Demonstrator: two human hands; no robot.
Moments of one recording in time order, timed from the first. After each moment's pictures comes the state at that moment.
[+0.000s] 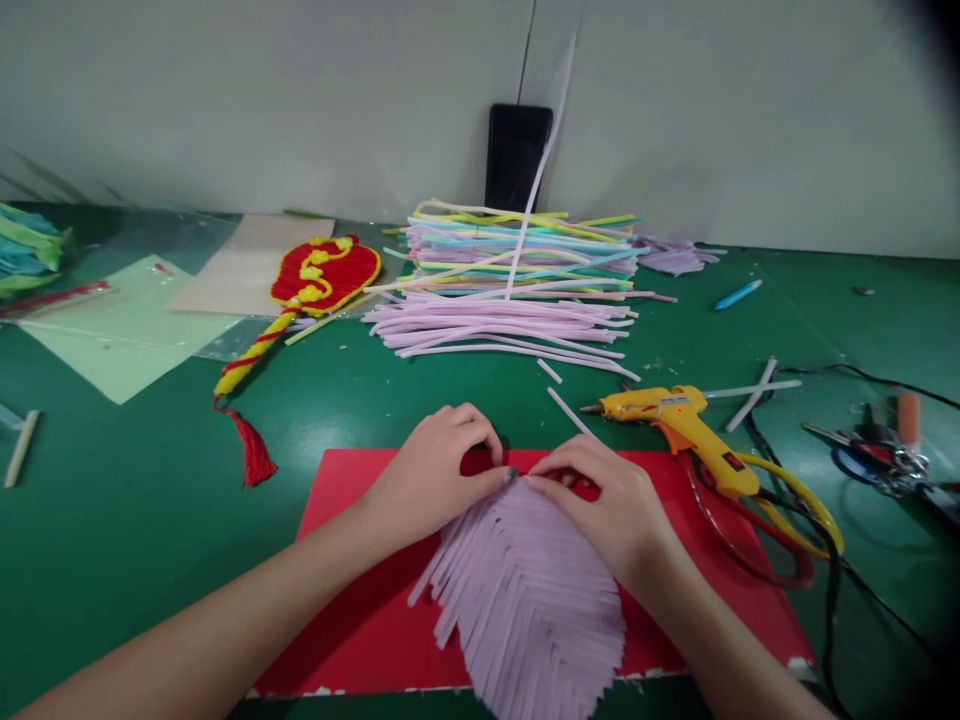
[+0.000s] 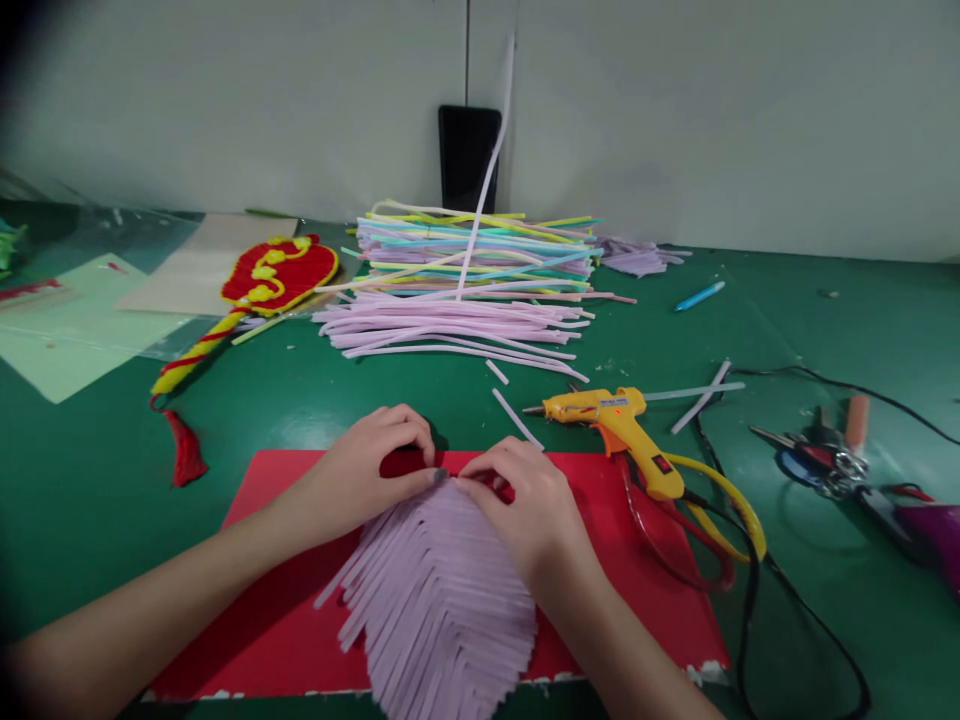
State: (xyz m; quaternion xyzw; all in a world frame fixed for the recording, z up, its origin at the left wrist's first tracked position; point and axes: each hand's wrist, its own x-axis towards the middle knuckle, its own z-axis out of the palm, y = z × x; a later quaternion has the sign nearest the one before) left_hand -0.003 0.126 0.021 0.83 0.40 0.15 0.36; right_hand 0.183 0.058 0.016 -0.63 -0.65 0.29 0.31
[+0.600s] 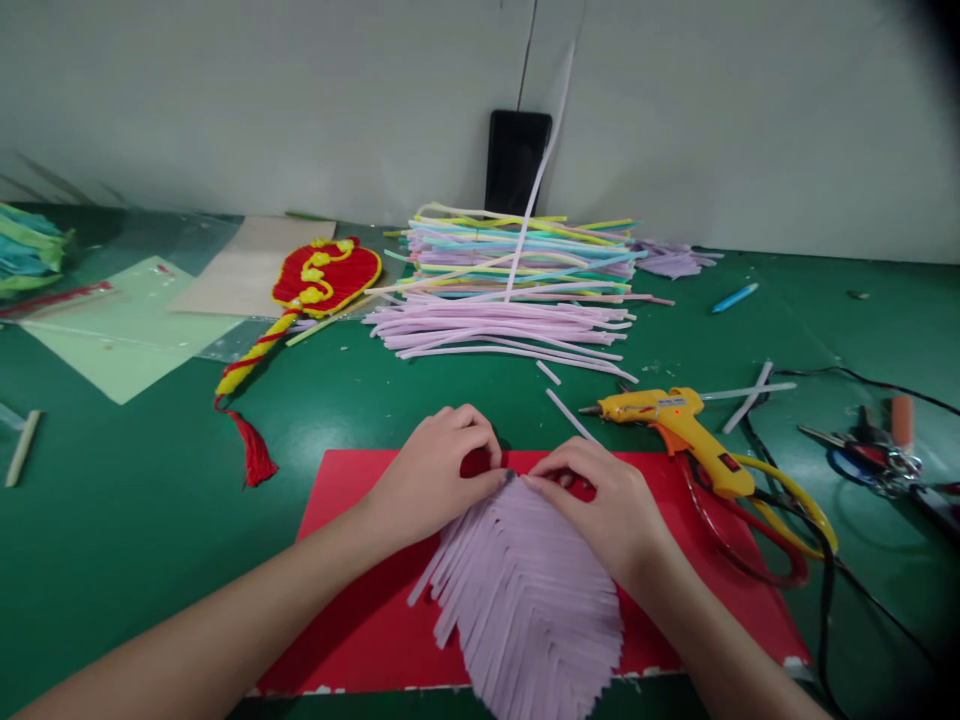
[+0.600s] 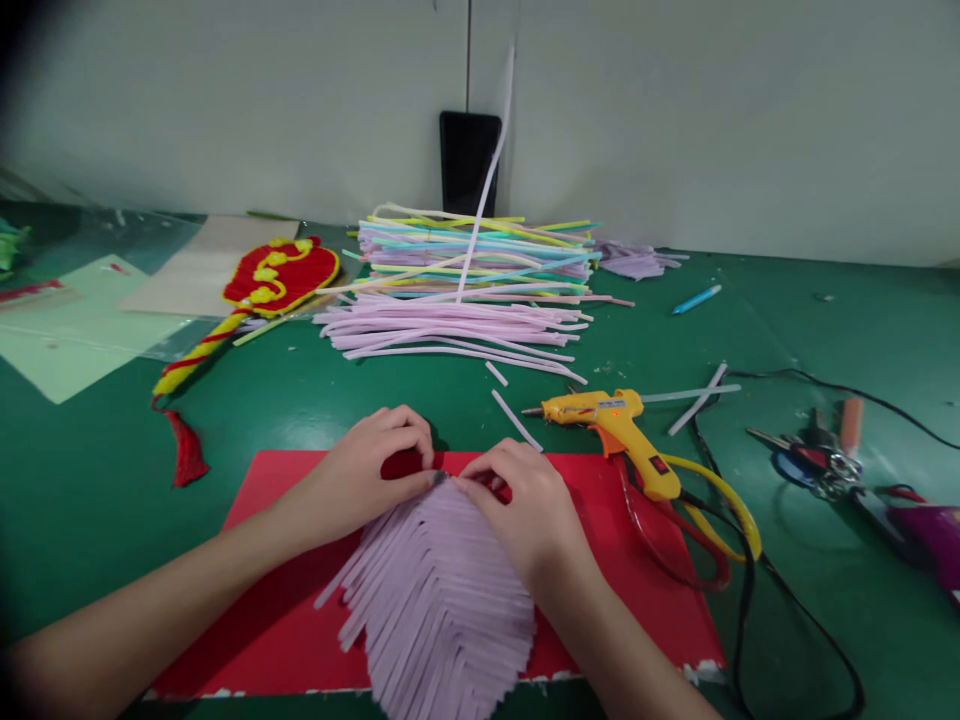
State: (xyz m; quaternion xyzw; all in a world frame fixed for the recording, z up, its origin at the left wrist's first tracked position) left_hand -0.003 0.125 0.020 0.84 0.40 0.14 0.33; right_hand 0.183 0.058 0.014 -0.64 -0.65 0.27 0.29
